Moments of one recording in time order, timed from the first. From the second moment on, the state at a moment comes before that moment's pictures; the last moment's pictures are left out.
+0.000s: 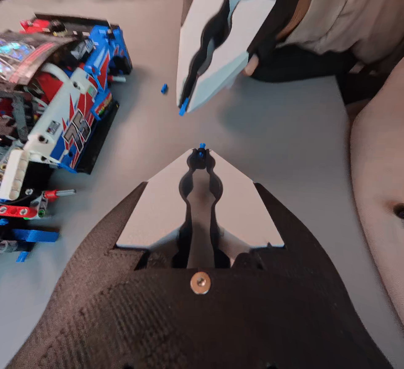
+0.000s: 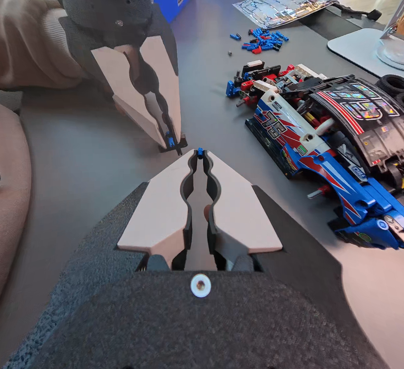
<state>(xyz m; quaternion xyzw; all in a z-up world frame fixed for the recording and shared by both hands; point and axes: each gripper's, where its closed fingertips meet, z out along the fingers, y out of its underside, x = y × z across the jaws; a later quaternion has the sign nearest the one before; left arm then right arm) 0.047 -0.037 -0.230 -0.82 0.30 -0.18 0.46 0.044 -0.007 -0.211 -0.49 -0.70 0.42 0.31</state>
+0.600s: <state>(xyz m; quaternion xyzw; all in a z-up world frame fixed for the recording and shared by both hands) 0.024 -0.045 -0.260 -0.87 0.37 -0.13 0.31 0.050 -0.004 -0.214 -0.49 -0.71 0.41 0.31</state>
